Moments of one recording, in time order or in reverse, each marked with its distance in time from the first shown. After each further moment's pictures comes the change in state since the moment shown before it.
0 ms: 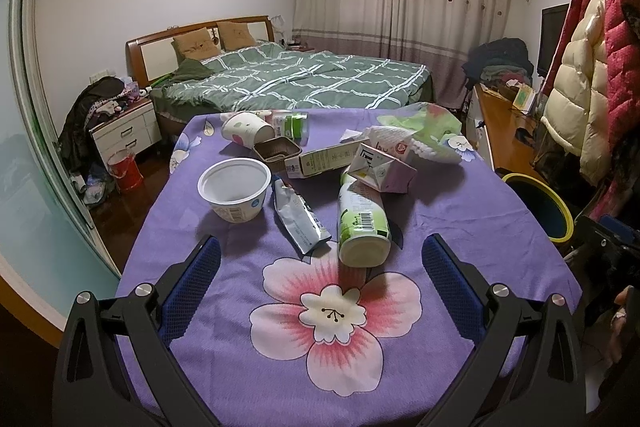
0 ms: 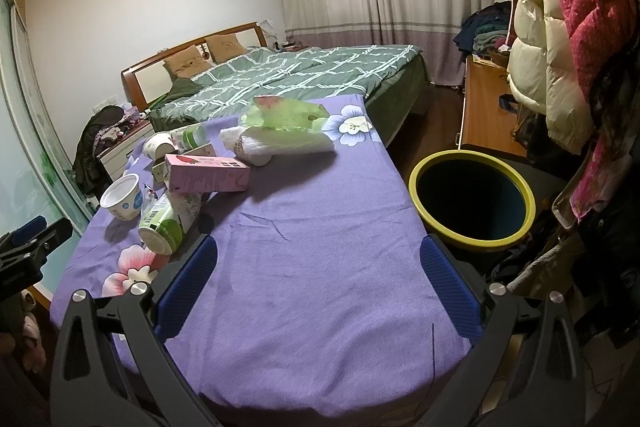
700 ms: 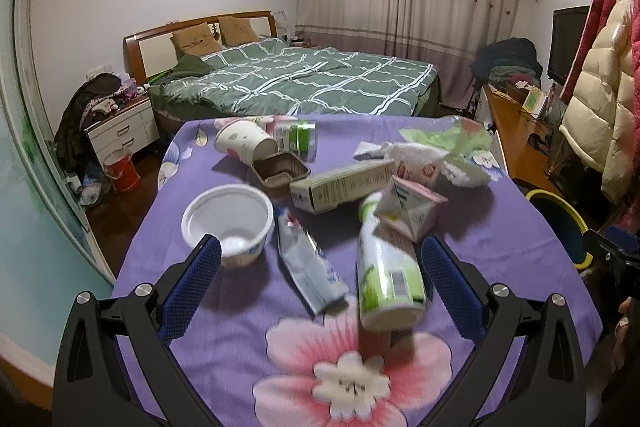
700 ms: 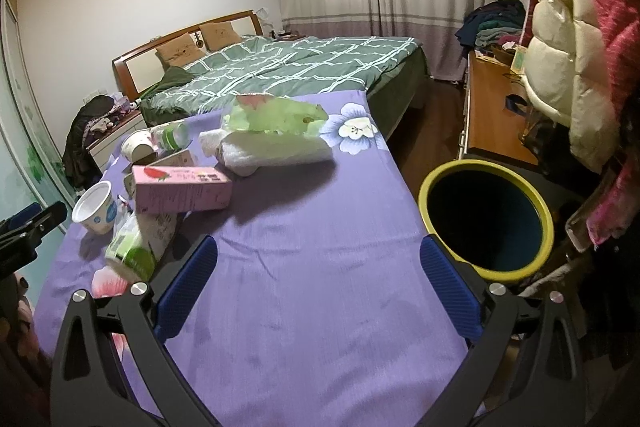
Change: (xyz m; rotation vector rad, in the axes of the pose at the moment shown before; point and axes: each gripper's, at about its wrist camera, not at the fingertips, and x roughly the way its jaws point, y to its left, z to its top) left arm 0.082 0.019 0.047 0.001 0.016 0.003; right arm 0.069 0.002 0.041 -0.001 0.050 -0.012
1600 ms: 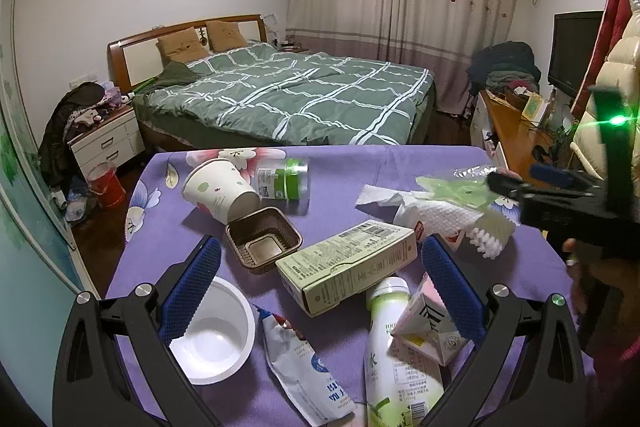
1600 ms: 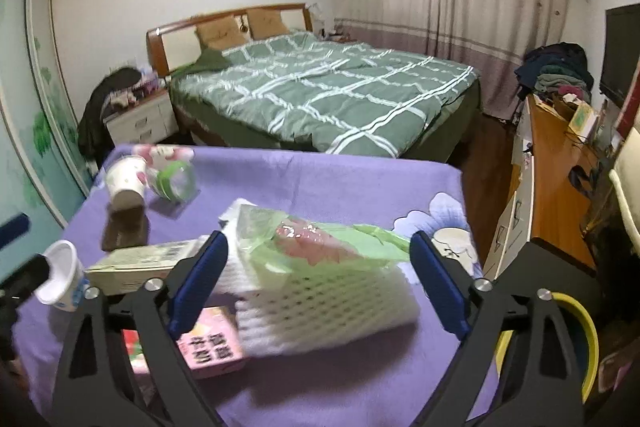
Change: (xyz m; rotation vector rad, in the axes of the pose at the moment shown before) left arm 0.089 -0.001 0.069 0.016 -0.012 -0.033; right arm 0.162 0.067 0.121 -0.208 0.034 0.101
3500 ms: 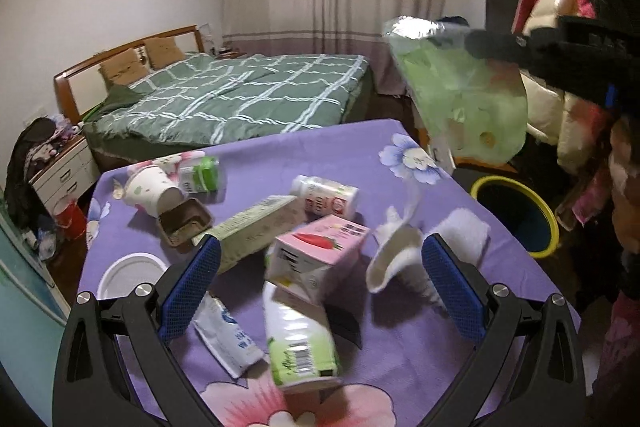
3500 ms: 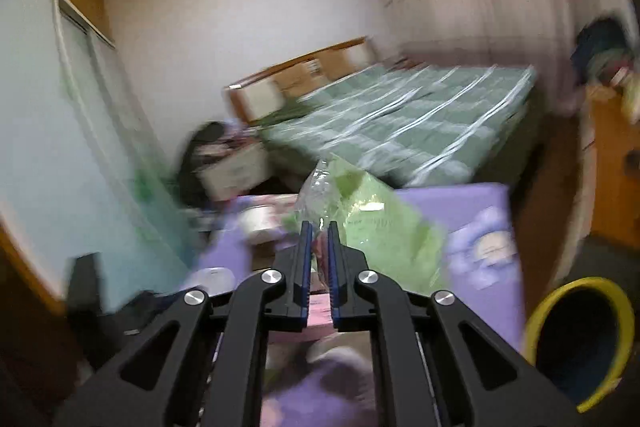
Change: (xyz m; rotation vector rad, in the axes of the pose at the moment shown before) left arm -0.057 -0.078 -0.033 0.166 0.017 -0.182; right arm -0.173 -0.023 0.018 0.105 -0.170 0.316
